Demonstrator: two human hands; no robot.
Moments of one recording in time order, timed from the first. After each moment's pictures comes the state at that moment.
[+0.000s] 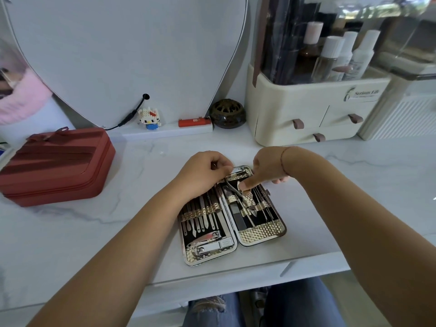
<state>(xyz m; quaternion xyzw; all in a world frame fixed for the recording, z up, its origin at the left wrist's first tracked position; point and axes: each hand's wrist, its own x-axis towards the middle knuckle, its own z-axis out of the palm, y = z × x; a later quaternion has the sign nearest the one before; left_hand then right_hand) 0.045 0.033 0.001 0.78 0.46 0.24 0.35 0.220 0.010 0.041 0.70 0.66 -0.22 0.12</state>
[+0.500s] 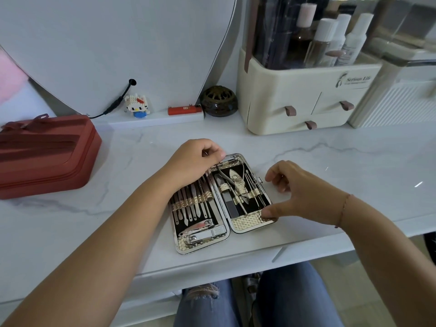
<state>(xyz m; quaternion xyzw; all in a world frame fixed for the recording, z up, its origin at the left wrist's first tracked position) 0.043 0.034 0.001 0.79 0.44 0.23 0.35 0.250 -0.091 0.008 0.65 0.68 -0.27 -0.19</state>
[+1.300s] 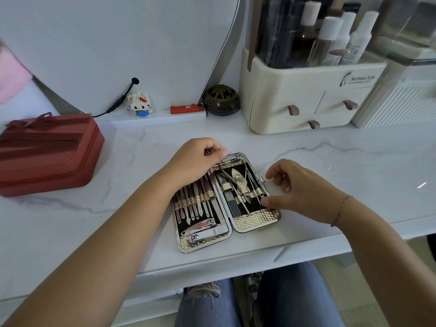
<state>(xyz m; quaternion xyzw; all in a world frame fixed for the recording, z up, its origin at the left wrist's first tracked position) 0.043 0.034 0.002 0.79 0.44 0.23 0.36 0.249 -0.086 0.001 0.67 0.68 -0.23 -0.21</state>
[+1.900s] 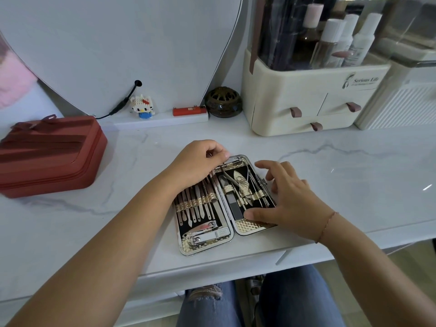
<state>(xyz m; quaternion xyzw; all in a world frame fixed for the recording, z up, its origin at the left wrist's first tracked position) 0.043 0.034 0.002 0.79 0.45 0.23 0.36 0.215 -0.094 0.002 0.68 0.68 -0.18 -0.20</state>
